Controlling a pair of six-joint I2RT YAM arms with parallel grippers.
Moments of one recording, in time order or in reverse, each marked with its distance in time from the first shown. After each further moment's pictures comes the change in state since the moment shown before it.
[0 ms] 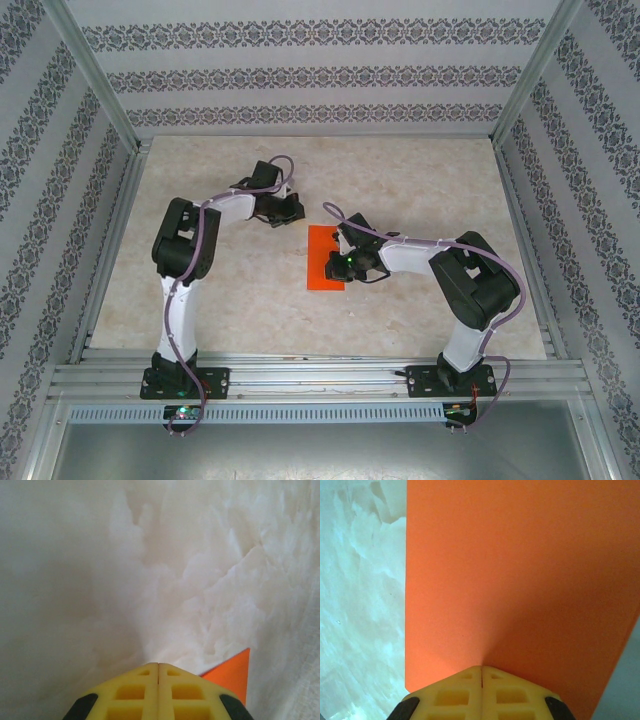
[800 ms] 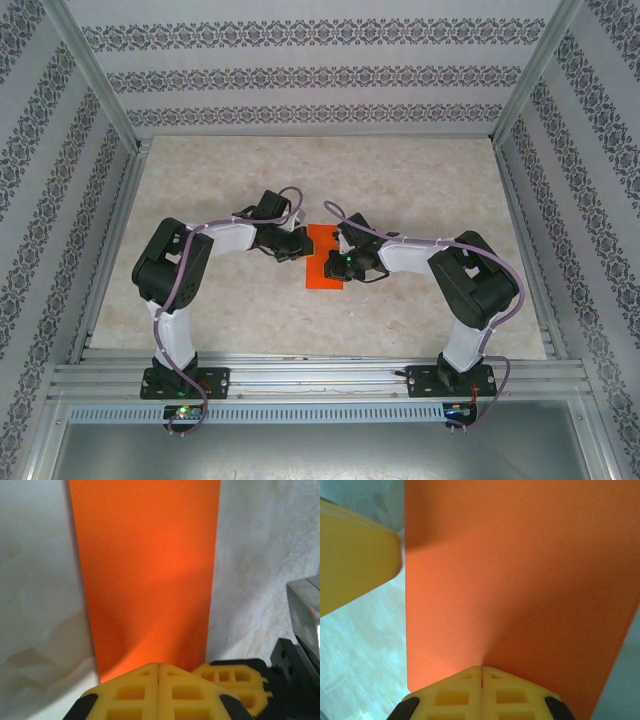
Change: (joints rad) left arm -0.146 -0.223 -0.351 0.068 0.107 -0.098; right arm 0.000 0.006 0.000 0.025 0.000 0.032
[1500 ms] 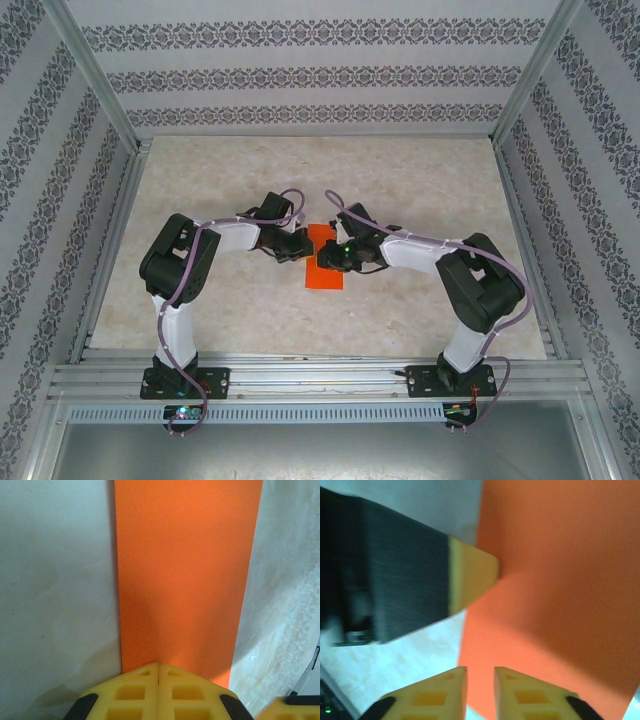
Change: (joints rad) left arm 0.000 0.043 0.006 0.016 -0.047 -0.001; right arm -0.021 -0.062 0.062 -0.016 -0.034 0.003
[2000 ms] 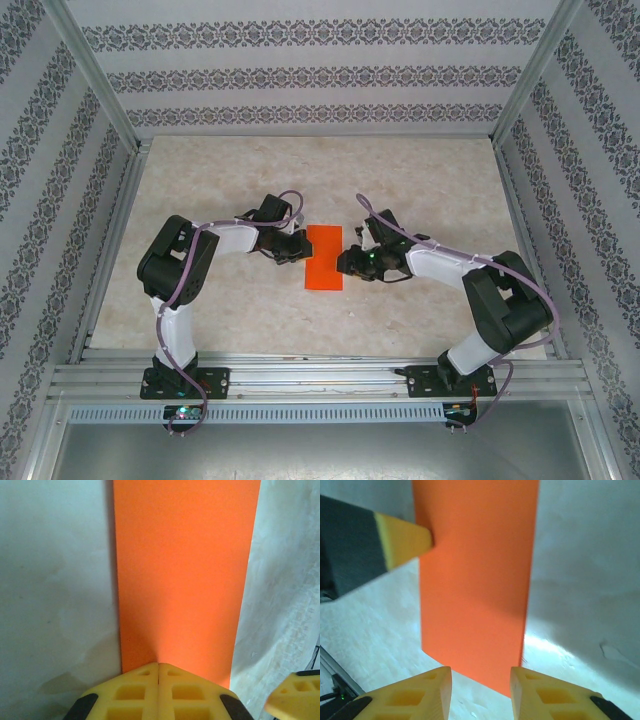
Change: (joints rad) left arm 0.000 -0.016 -0.031 0.027 0.000 -0.008; right arm -0.101 -0.148 -0.186 -0.036 -0.062 0.029
